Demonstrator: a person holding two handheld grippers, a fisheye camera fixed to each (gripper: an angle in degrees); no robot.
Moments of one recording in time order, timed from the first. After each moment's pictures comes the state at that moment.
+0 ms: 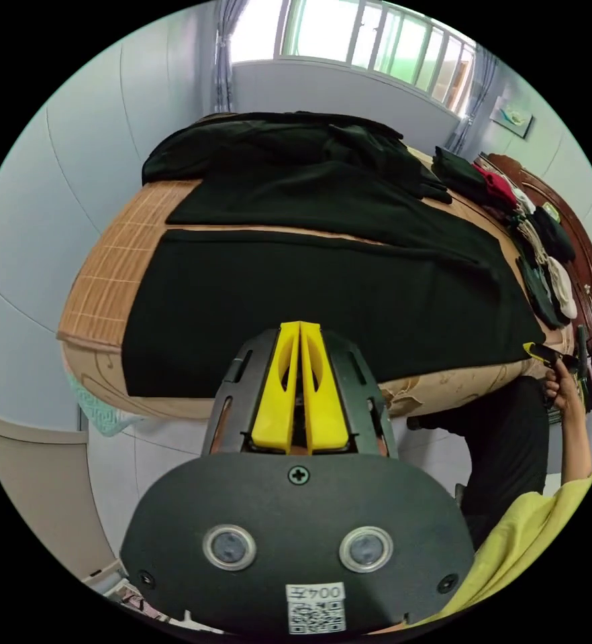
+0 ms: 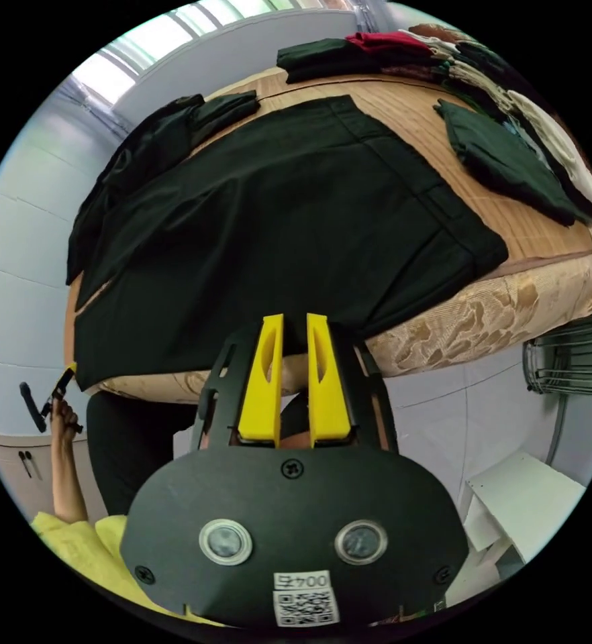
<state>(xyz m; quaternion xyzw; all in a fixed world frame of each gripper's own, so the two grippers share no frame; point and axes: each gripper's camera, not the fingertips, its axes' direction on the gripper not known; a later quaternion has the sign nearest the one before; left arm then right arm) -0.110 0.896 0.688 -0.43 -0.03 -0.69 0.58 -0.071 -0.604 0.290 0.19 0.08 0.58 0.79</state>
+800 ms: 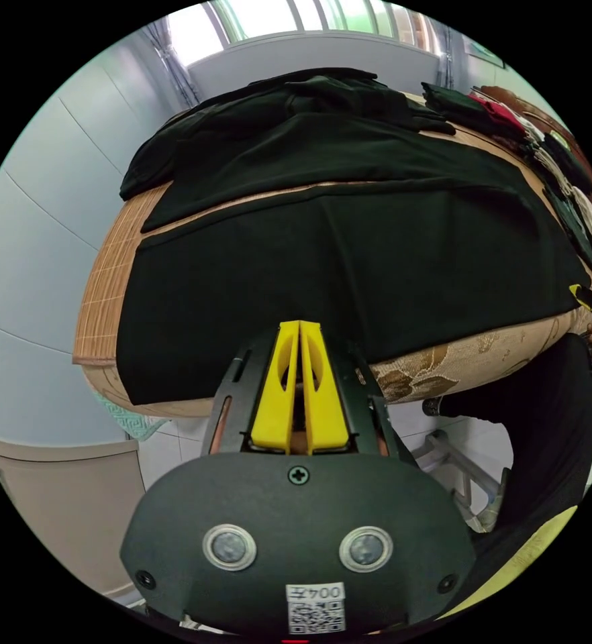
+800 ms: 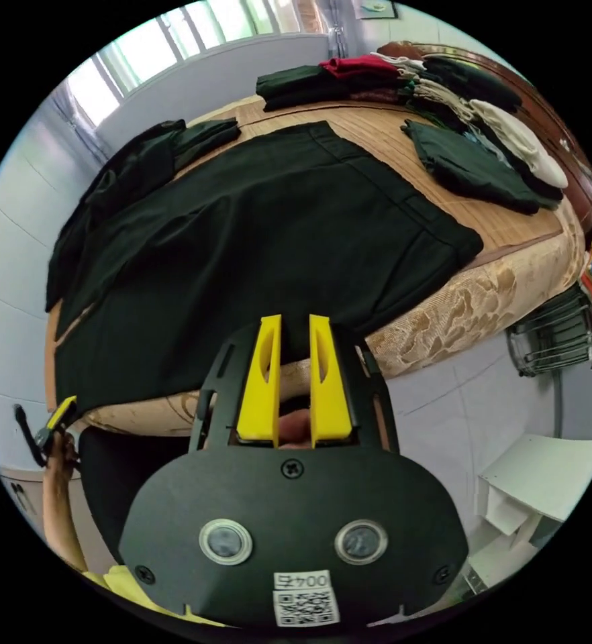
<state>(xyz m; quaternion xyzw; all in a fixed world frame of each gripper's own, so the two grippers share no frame) -0.075 0.837 0.769 -0.53 -0.02 -0.60 0.60 -0.109 -0.561 0.348 0.23 0.15 0.61 0.74</state>
